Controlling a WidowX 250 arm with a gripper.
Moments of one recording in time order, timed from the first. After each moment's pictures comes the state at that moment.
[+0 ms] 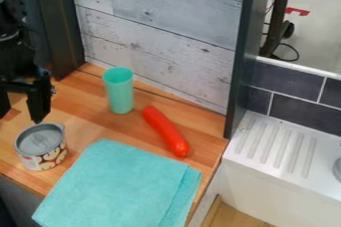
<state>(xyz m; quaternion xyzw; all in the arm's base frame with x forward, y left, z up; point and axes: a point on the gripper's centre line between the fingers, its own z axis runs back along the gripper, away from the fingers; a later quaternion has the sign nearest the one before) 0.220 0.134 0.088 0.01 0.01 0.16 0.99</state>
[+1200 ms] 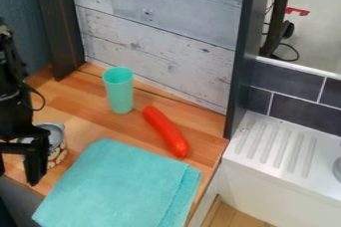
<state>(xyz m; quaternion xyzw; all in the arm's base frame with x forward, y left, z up) 0.171 0.112 0.035 -0.03 0.10 0.20 0.97</state>
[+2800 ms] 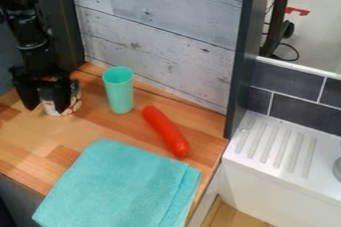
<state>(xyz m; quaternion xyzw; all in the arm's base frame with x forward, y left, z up) 0.300 0.188 0.029 -0.02 0.02 0.13 0.99</state>
